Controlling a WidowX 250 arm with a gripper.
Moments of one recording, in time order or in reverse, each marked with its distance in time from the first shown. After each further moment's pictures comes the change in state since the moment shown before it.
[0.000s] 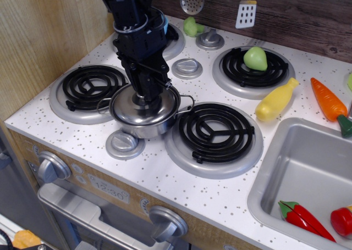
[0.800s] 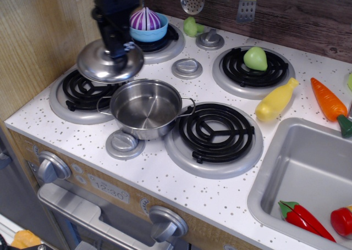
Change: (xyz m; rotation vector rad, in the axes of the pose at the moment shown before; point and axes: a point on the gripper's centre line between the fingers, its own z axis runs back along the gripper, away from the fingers) arm 0.000 0.071 0.030 0.117 0.000 -0.280
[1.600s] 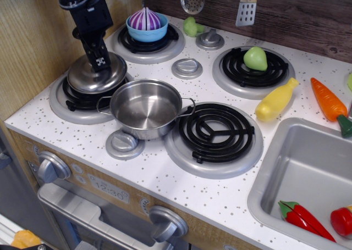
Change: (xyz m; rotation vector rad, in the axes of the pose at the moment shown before) arm -0.018 0.021 -0.041 -0.069 -0.097 -0.067
